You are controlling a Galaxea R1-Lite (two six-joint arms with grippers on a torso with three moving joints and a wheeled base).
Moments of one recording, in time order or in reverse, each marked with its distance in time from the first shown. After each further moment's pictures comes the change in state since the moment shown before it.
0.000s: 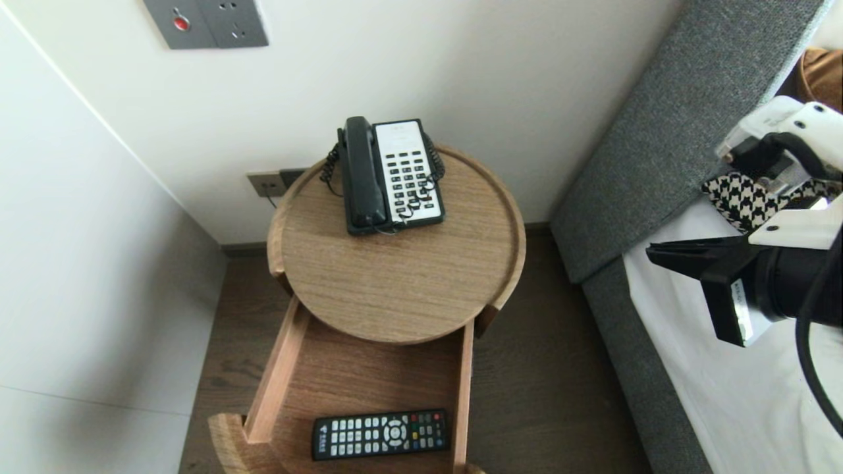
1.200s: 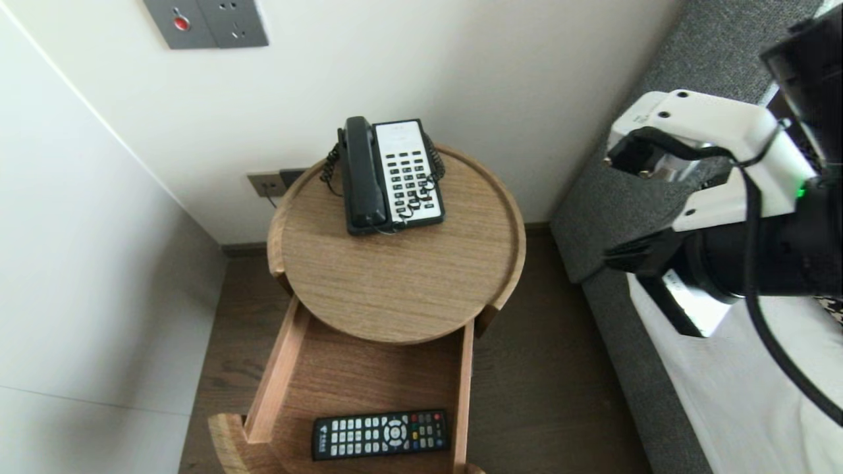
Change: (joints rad) left arm 0.000 0.000 0.000 0.000 0.000 0.000; right arm 0.134 0.238 -0.412 0.439 -0.038 0.004
